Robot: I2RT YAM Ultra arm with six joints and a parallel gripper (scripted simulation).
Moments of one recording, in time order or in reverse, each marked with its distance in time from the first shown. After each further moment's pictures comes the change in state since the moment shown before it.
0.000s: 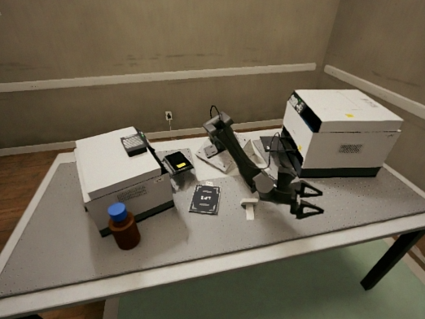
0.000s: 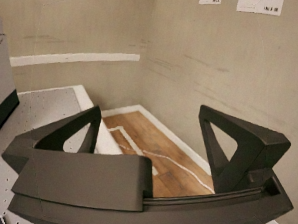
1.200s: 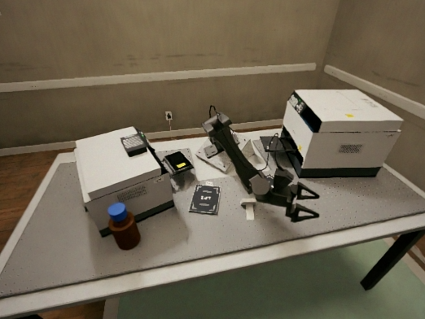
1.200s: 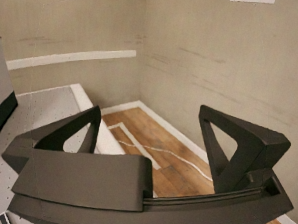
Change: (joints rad) arm -0.029 -0.012 -0.009 -0.013 0.011 0.036
